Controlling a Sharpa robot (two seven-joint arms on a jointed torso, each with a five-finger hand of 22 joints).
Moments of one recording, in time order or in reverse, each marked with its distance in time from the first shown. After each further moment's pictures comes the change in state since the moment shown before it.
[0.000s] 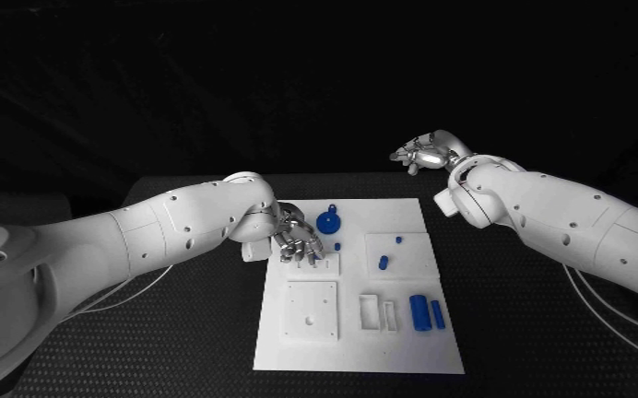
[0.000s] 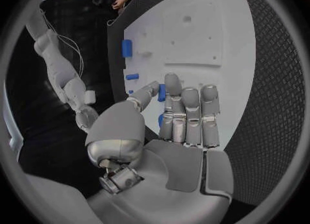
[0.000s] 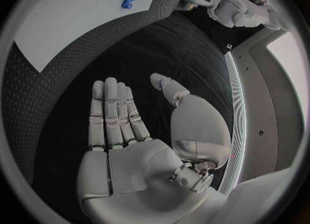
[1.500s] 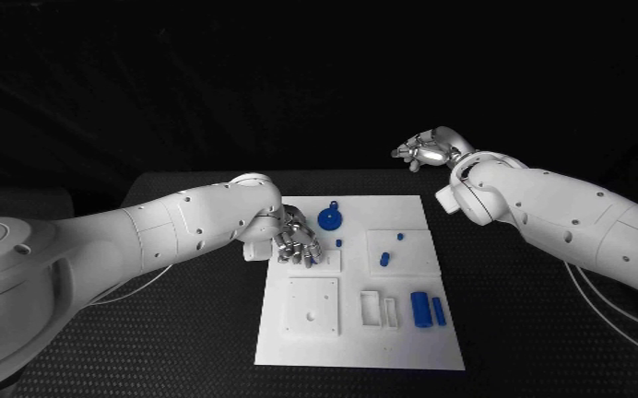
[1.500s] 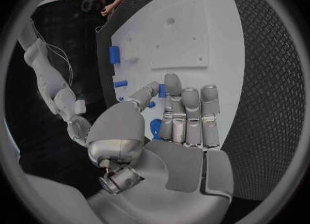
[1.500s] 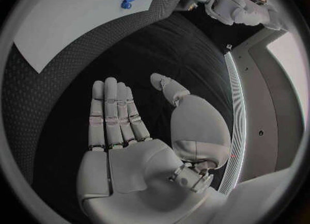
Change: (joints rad) left arm 0.001 0.035 -0.043 -0.036 -0.061 0.017 -0.018; left_hand -0.011 0.011 -0.004 -0.004 0.029 0.003 -0.003 0.000 0.006 0.003 -0.003 0.000 0.003 0.002 -0.003 0.004 0.003 0.000 0.000 0.000 0.004 0.000; right arm 0.000 0.003 0.000 -0.001 0.000 0.000 0.000; right_hand 0.000 0.000 0.000 0.000 0.000 0.002 -0.002 0.000 -0.001 -0.004 0.004 0.004 -0.004 0.000 0.000 0.000 -0.002 0.000 0.000 0.000 0.000 0.002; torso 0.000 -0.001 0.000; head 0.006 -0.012
